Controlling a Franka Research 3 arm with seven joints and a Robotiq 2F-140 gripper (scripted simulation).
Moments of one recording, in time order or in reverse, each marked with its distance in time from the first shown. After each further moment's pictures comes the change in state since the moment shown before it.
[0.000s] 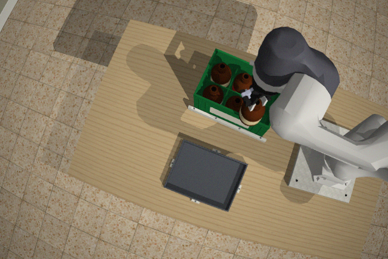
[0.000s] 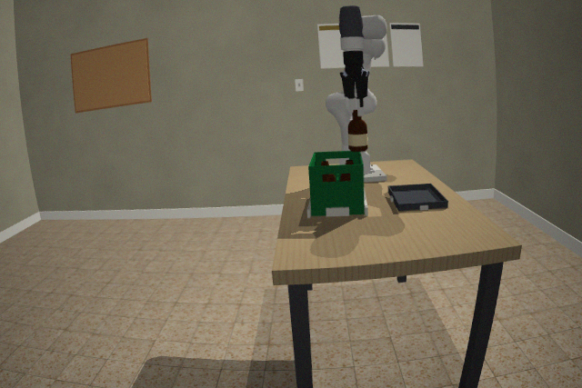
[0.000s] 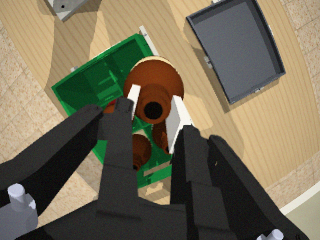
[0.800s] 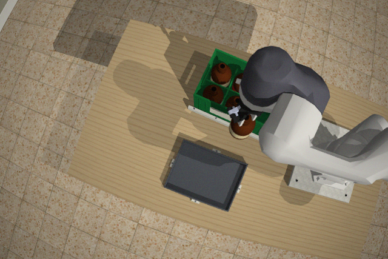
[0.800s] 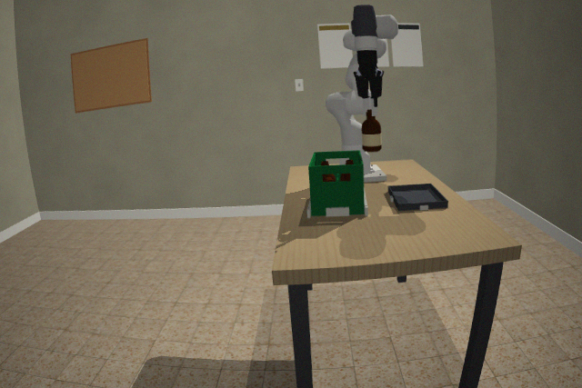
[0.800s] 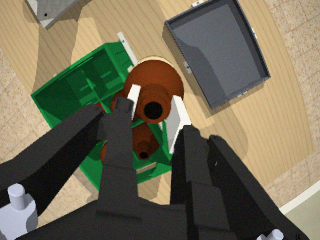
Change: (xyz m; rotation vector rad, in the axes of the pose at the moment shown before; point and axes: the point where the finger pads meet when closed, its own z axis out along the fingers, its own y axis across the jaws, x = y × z) arm 0.028 0.046 0.000 -0.001 0.000 -0.003
